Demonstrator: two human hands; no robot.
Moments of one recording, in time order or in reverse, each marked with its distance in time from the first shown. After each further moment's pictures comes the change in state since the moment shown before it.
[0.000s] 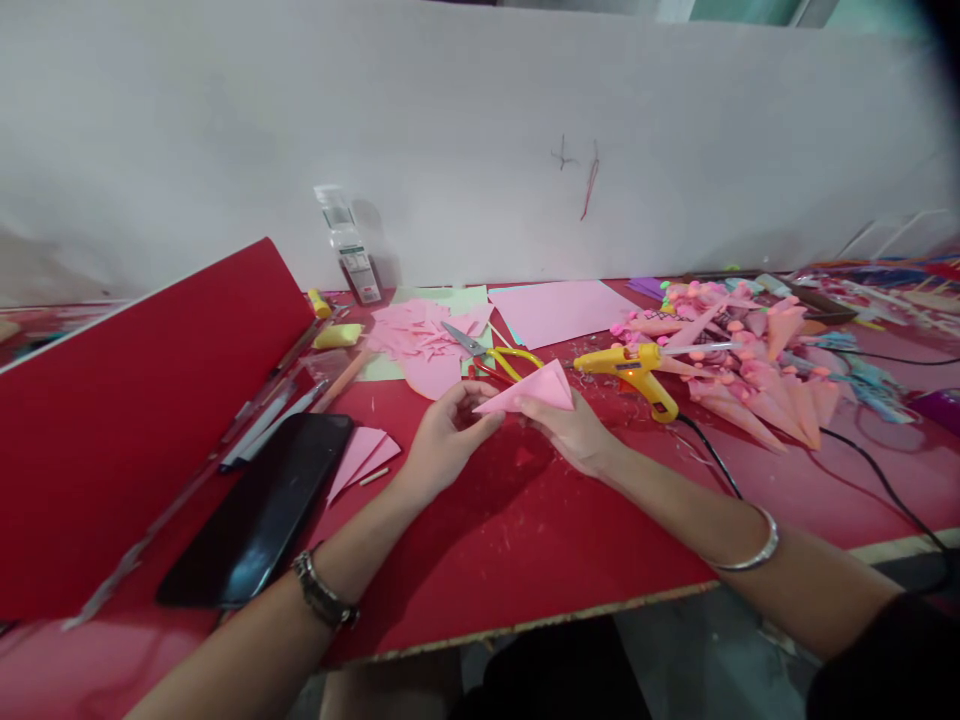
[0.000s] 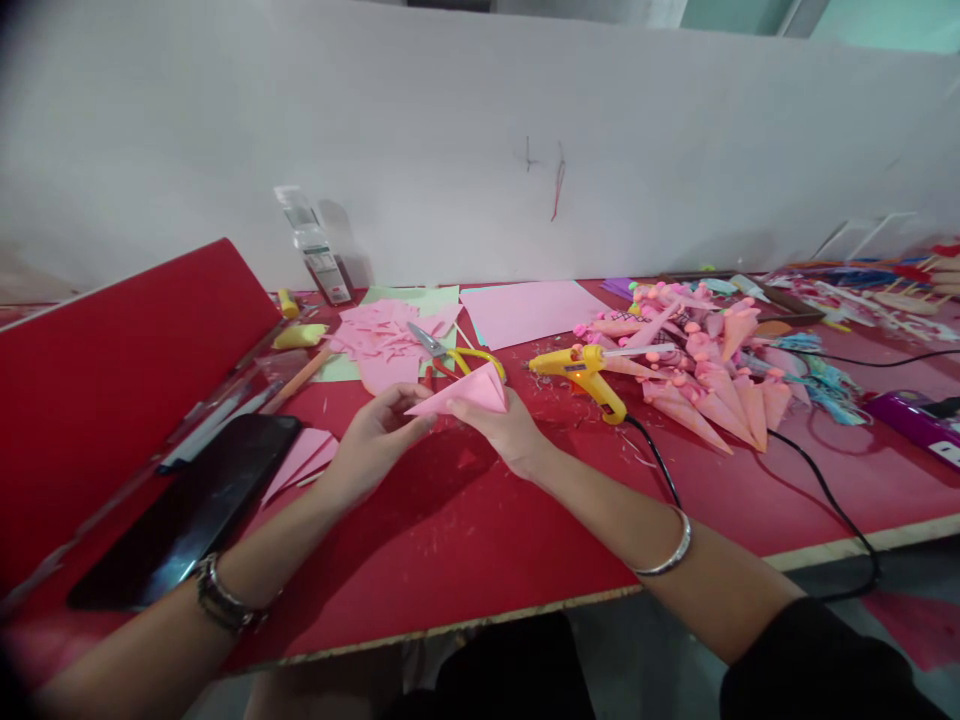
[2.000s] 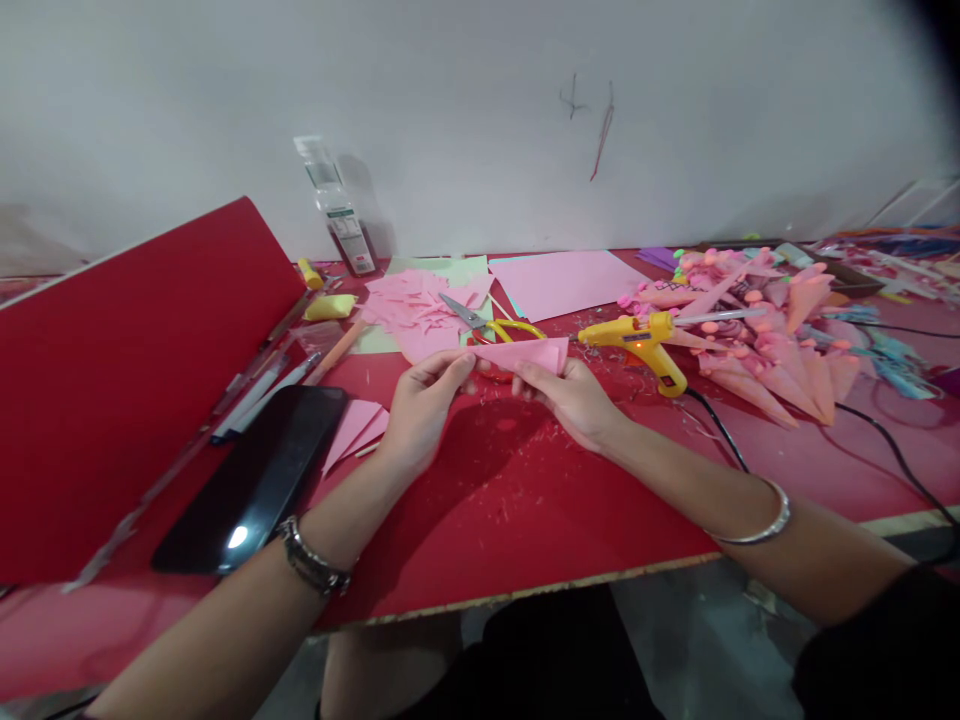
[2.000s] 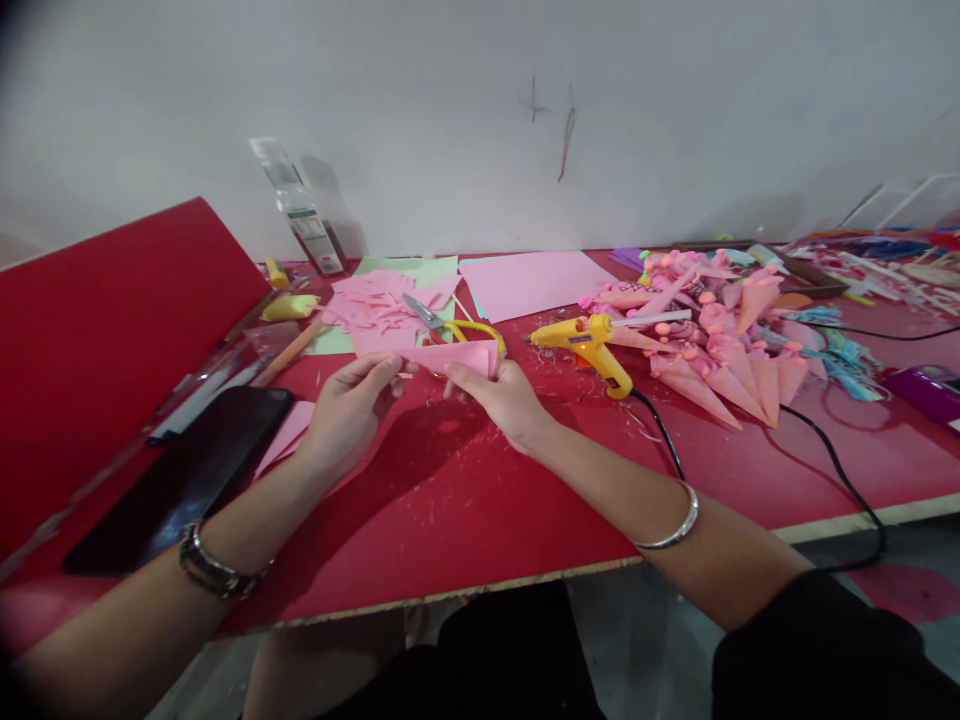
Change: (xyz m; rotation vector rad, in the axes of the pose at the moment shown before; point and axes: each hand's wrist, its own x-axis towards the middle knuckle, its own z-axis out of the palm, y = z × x) left_hand 0.004 -0.003 -0.003 -0.232 0.226 -0.039; right_hand -0.001 -0.004 0.000 -0.173 -0.040 -0.122
